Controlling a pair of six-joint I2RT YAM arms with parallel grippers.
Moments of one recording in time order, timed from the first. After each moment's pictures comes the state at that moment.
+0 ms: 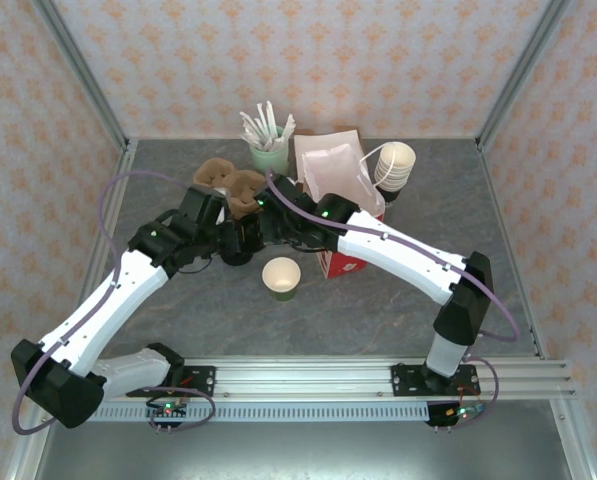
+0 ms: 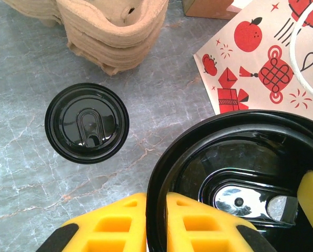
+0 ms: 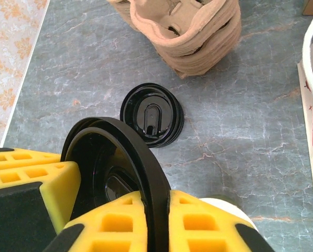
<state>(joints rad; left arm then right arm) -0.46 1.14 1.12 -0.87 -0.03 -0.56 0.99 1.73 1.73 -0.86 0.15 0.74</state>
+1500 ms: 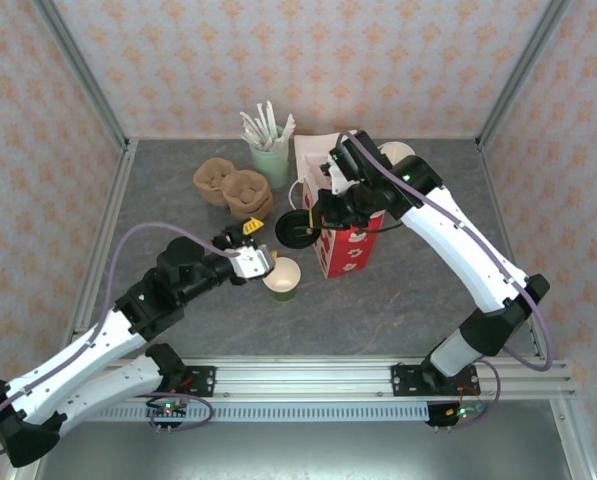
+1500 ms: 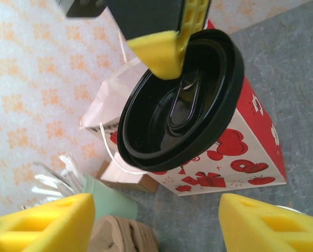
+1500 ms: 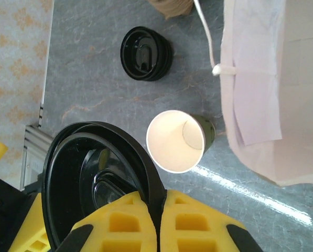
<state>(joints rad) -0.72 0.75 0.73 -0.18 0.04 0.74 0.70 1.57 1.85 -1.28 -0.30 0.59</state>
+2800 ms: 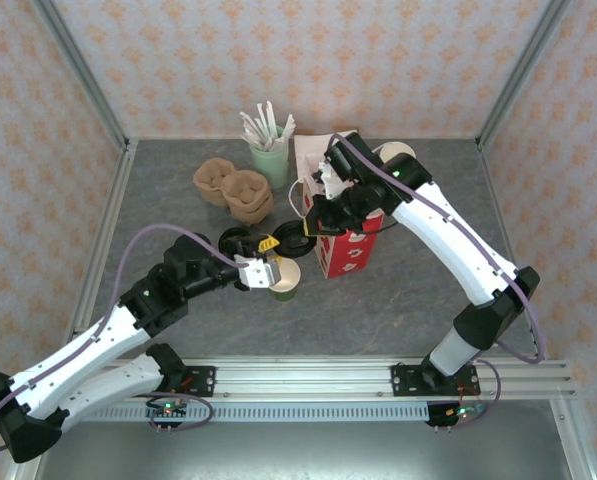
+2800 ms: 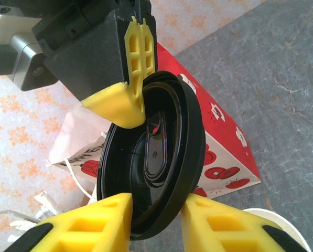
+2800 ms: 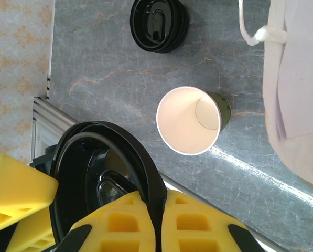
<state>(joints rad) -0.72 0.80 0.75 -0.21 0.19 0.85 0.70 1.61 1.85 -1.31 -0.41 0.55</state>
